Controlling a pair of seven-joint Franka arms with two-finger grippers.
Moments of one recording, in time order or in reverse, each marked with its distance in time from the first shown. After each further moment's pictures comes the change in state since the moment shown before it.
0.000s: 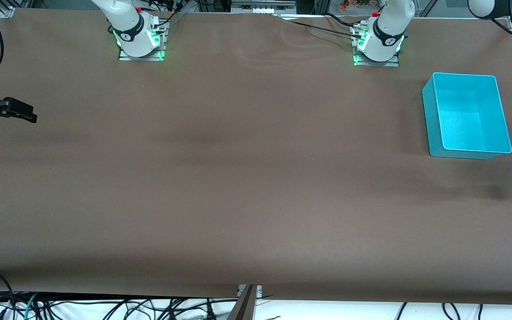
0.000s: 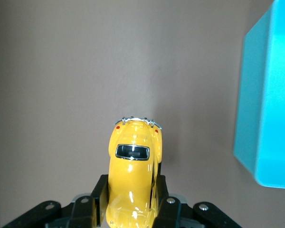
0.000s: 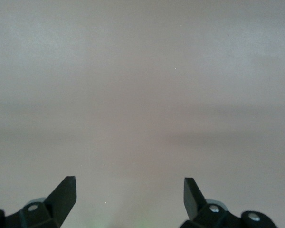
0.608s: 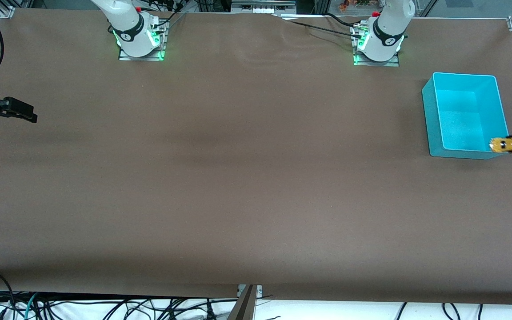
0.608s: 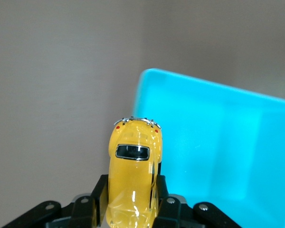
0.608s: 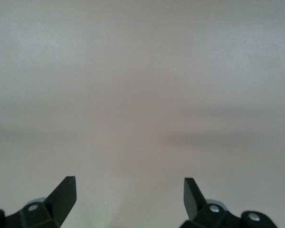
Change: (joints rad) left arm -0.093 -0.336 0.001 -0.496 0.217 -0.110 -0.260; right arm 0.000 -0.001 0.001 0.001 0.000 0.000 0.000
